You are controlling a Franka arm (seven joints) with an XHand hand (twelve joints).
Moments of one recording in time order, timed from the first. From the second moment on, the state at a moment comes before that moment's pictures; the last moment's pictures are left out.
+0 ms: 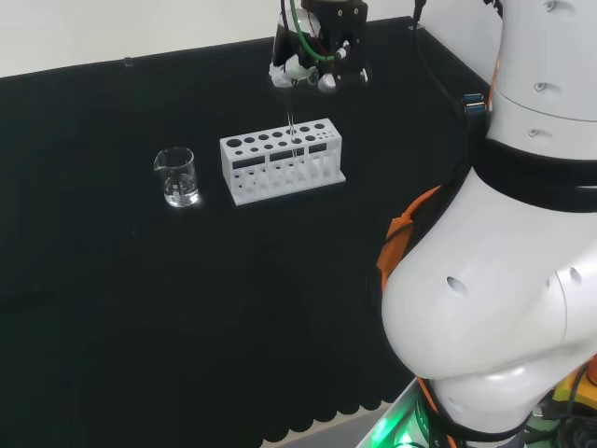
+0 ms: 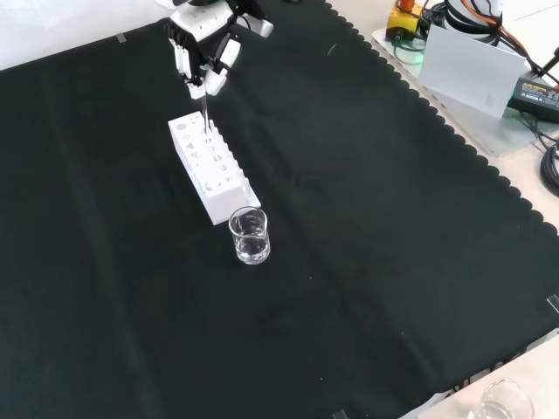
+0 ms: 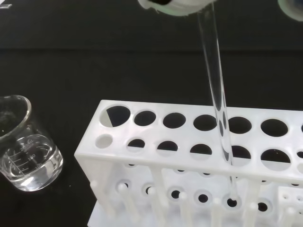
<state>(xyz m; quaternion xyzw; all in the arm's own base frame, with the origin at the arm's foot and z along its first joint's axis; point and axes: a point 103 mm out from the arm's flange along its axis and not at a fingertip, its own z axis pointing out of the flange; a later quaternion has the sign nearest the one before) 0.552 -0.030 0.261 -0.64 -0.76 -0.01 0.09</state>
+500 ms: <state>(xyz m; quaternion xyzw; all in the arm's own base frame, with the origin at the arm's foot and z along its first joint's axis) 0.548 -0.033 0.256 -0.65 -0.76 0.01 0.09</state>
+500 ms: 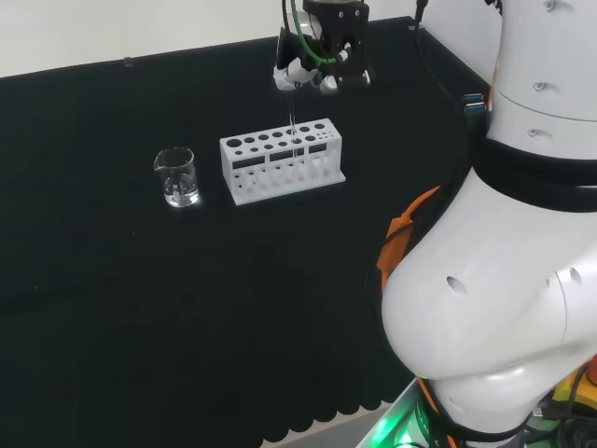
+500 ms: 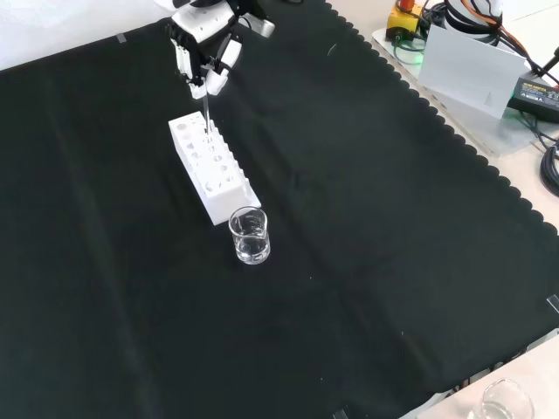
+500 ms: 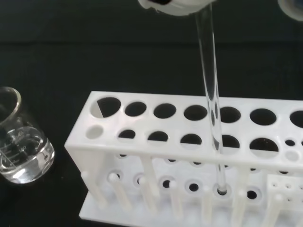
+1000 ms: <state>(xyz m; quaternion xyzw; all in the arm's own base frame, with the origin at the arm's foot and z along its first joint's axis) 0.553 -0.037 0.250 -0.65 -0.75 0.01 0.13</state>
